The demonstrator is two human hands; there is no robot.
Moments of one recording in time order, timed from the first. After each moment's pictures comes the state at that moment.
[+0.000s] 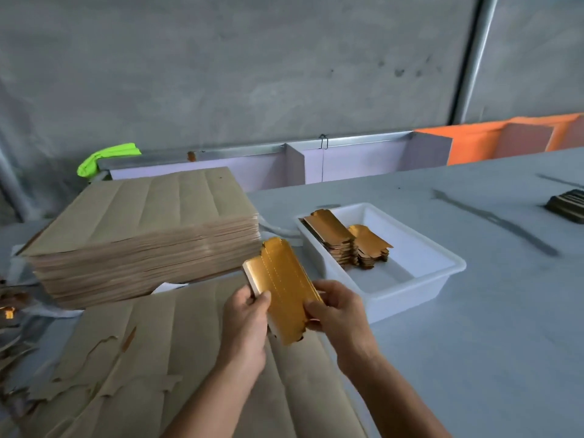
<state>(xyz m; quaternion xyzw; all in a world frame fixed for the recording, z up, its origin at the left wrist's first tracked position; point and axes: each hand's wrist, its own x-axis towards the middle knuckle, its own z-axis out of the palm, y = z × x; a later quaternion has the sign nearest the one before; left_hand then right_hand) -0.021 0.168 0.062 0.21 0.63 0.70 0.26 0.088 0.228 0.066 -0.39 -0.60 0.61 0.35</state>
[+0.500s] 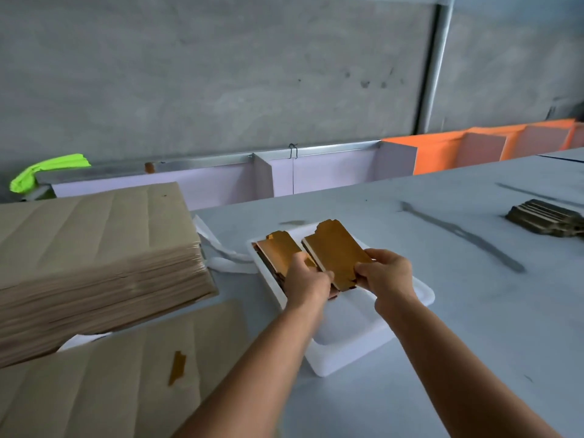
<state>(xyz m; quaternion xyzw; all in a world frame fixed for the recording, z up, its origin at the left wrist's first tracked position) 0.046 0.364 0.086 0.27 0.64 0.63 0.36 0.141 0.413 0.094 -0.51 -0.46 0.54 0.48</state>
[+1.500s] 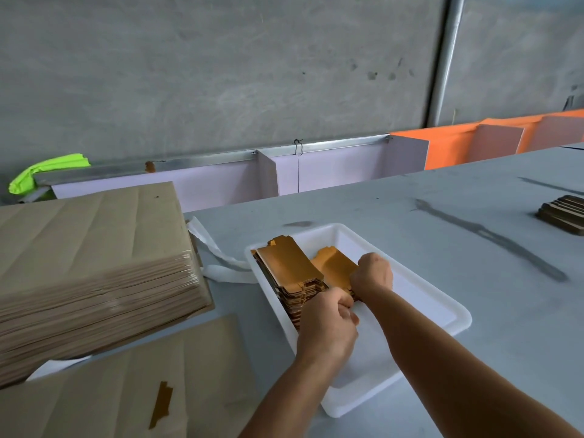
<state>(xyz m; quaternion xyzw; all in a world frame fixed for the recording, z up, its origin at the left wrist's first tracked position) 0.049 0.361 0.058 0.48 0.74 0.43 0.22 0.086 0.507 0.044 -0.66 -0.68 0.24 0.24</state>
